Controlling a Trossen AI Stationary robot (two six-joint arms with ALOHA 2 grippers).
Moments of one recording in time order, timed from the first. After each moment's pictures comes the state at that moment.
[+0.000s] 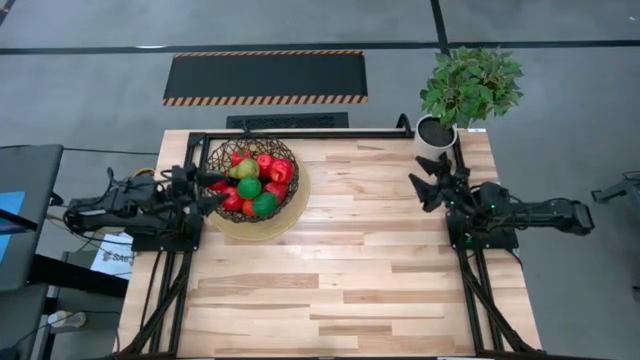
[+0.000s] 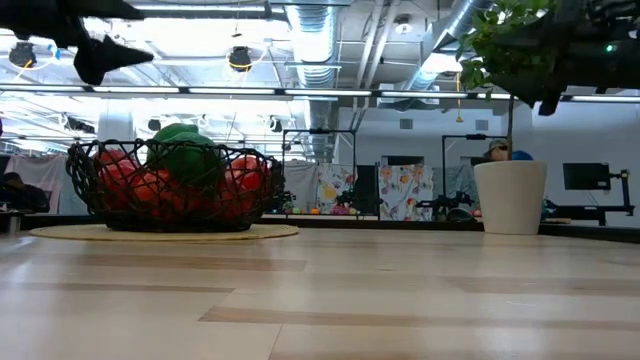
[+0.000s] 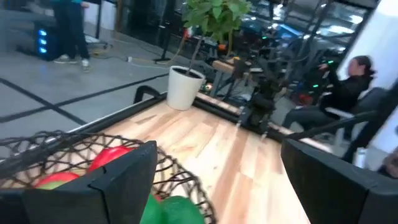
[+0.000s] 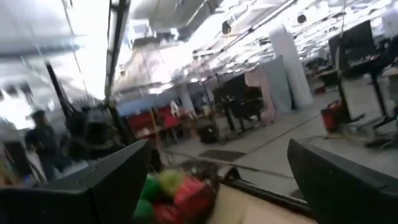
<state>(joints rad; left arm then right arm) -0.03 0.05 0.42 -0.43 -0.33 -0.35 -0.08 0.20 0.01 0.57 0.47 0.20</state>
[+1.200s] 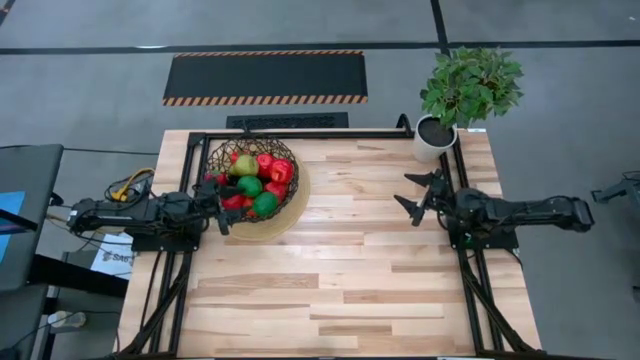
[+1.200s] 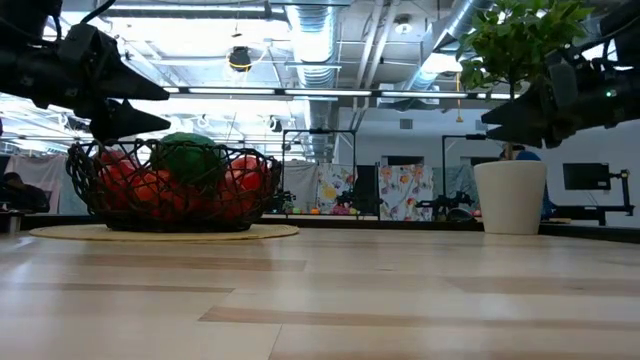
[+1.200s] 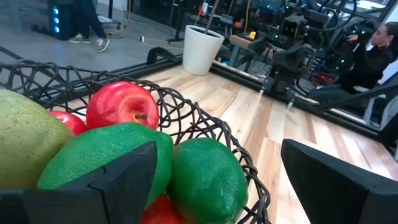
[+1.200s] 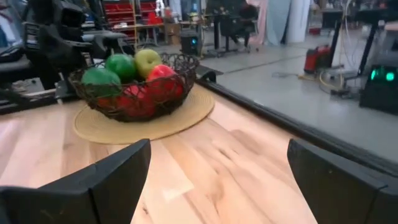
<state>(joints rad) -0.03 0.07 0.08 -0.16 -0.37 -0.36 -0.04 0.21 0.01 0.12 0.47 0.11</state>
